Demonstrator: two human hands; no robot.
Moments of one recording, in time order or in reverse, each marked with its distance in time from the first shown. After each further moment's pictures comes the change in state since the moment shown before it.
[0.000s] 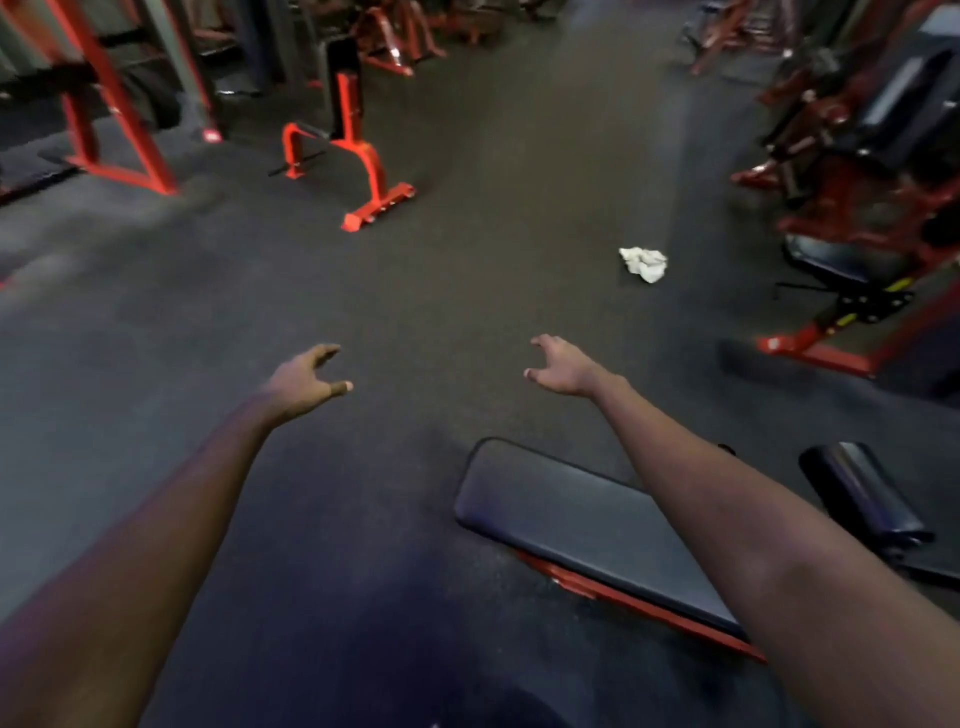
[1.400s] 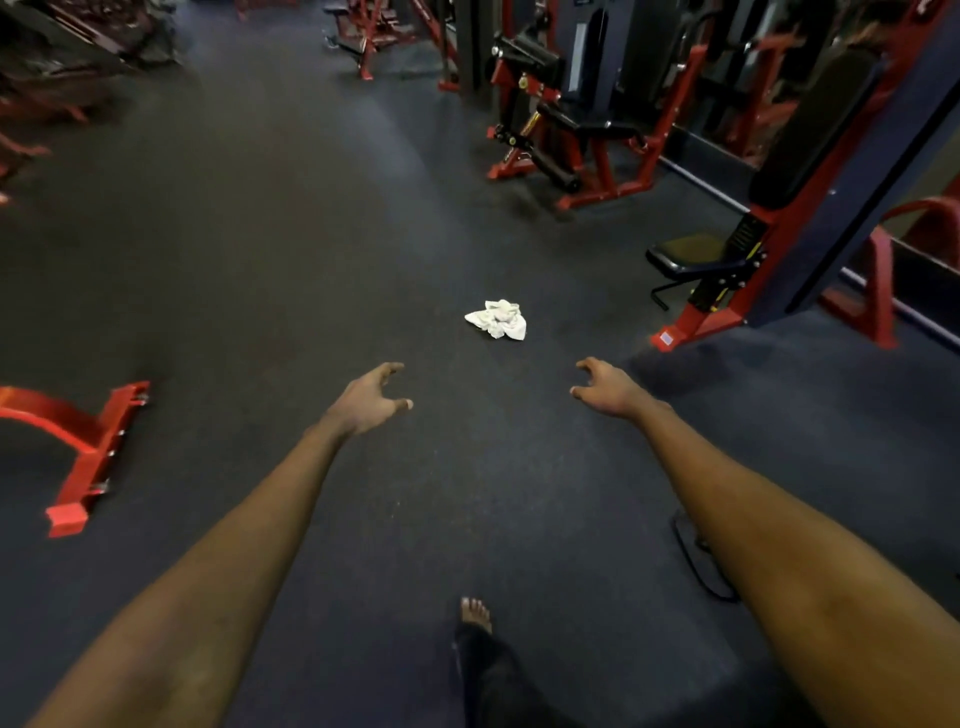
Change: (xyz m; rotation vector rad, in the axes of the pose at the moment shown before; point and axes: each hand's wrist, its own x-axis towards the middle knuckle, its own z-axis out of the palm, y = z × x) left_hand 0.999 0.381 0.043 0.164 -0.522 0.598; right_hand 0.703 0.225 -0.273 0.277 0.376 0.685
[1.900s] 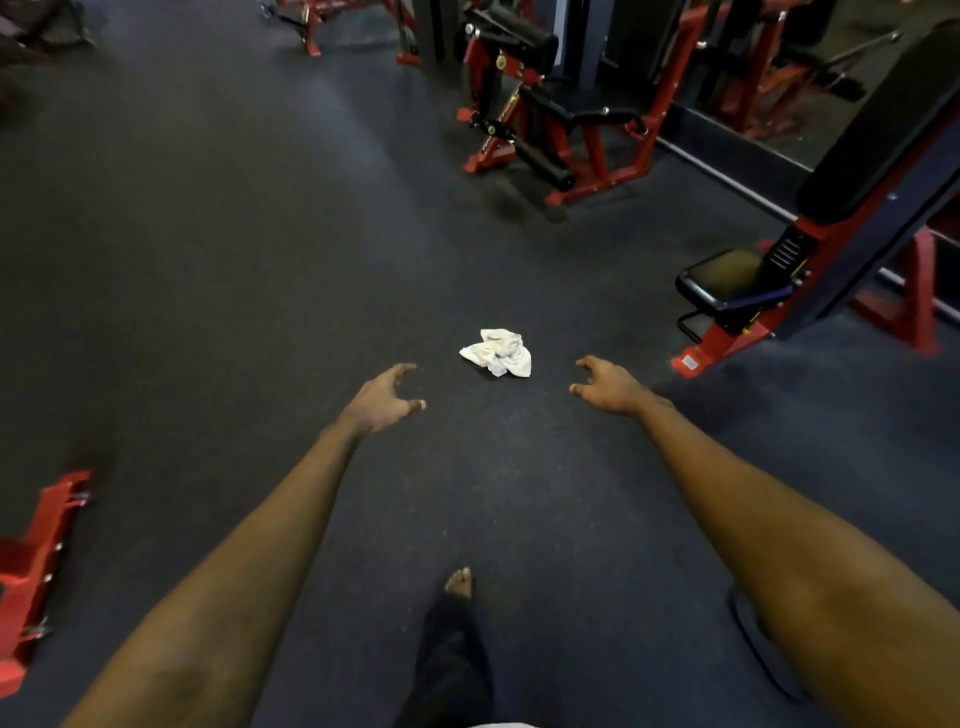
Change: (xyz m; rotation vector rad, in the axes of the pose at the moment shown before) left_hand 0.419 0.004 -0.112 0.023 -0.130 0.034; right_hand 0.380 -0.075 -0.065 0.049 -0.025 0.111
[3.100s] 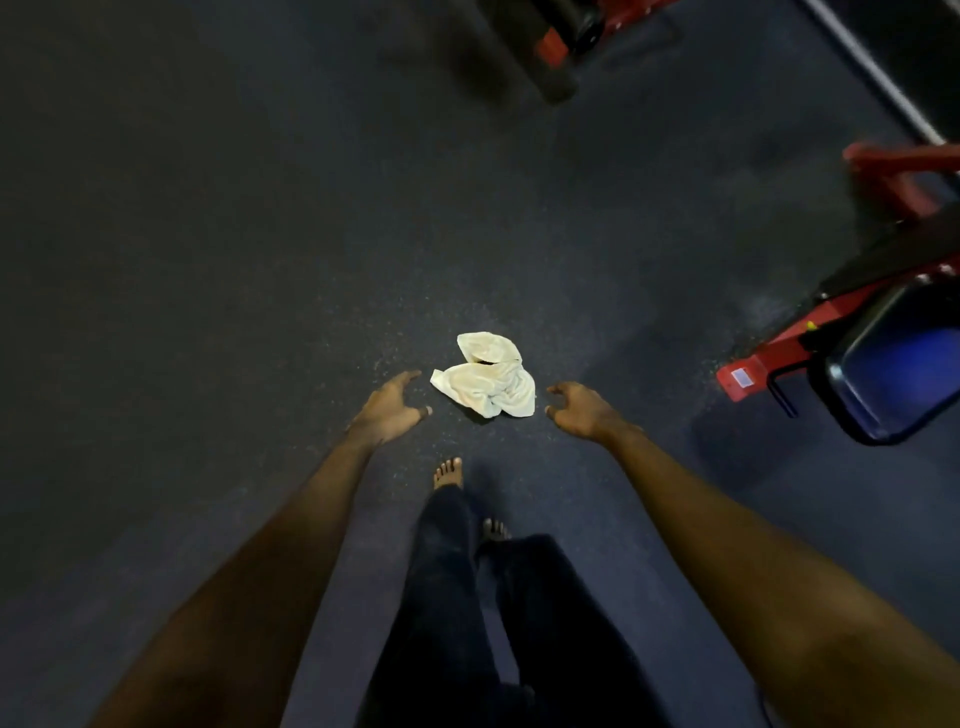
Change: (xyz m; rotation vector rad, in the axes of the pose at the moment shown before) left_hand 0.799 -0.048 -0.053 -0.080 -0.395 -0.304; right_hand 0.733 -0.035 -0.011 0.027 -0.354 0.327
